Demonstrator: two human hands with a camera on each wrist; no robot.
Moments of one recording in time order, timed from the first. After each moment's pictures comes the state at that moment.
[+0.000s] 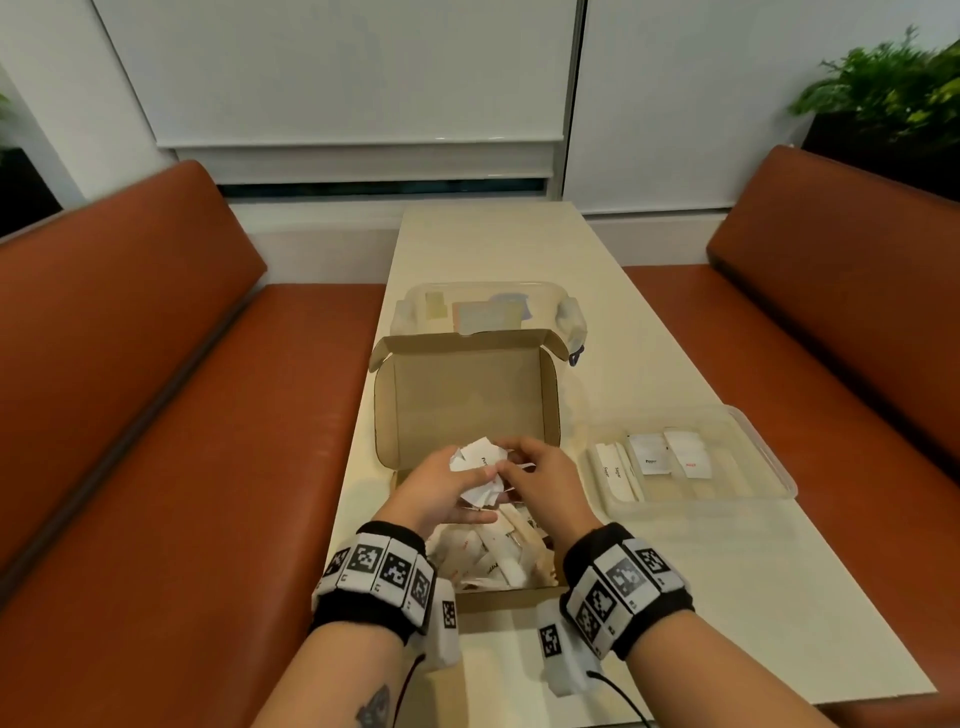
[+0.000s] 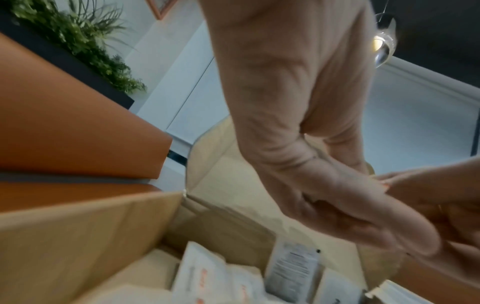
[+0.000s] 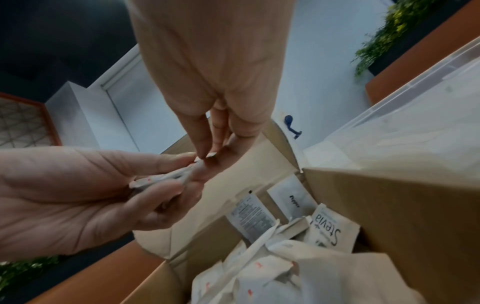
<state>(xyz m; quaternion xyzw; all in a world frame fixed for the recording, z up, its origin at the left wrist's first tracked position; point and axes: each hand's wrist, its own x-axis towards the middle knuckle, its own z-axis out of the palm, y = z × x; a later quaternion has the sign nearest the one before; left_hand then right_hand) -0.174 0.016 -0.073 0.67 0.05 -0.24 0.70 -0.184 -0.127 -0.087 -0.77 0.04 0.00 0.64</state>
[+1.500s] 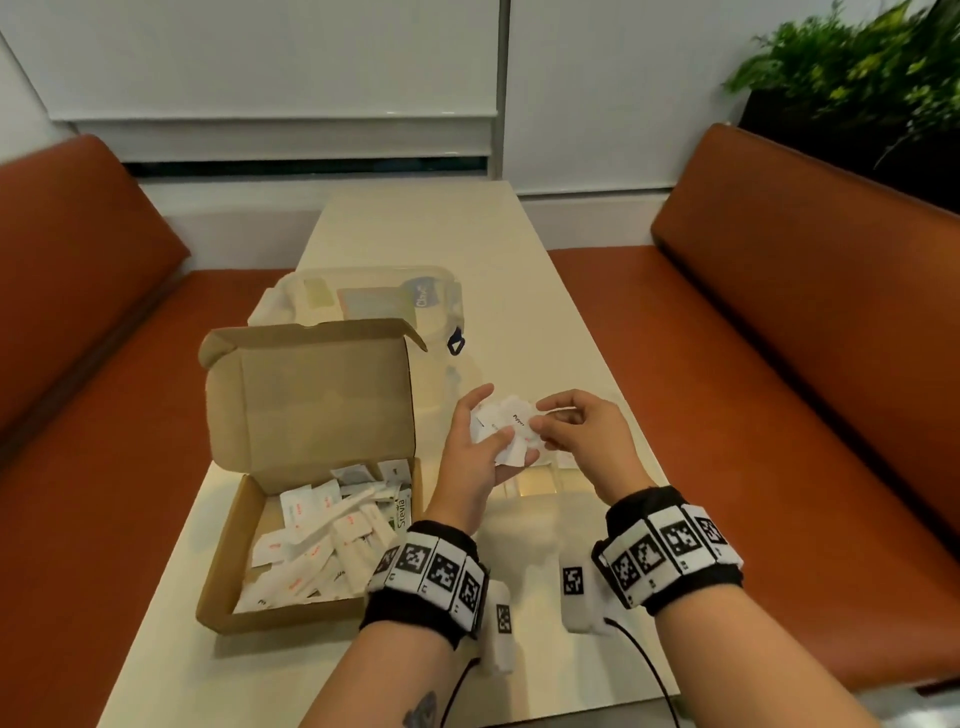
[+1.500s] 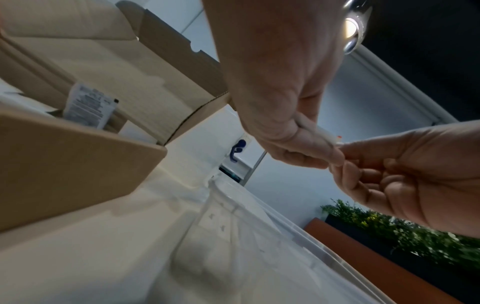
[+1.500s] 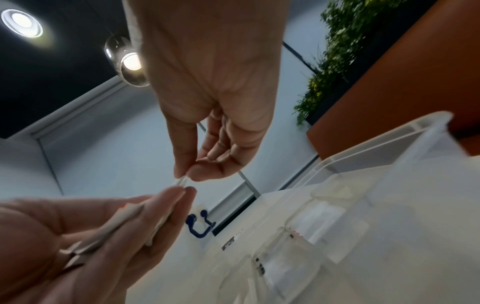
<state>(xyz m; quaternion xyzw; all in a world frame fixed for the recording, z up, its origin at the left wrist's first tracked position) -0.173 -0.189 -0.082 0.50 0.02 -0.11 0.86 -0.174 -0.328 -0.060 -0.75 0.08 -0.05 0.65</state>
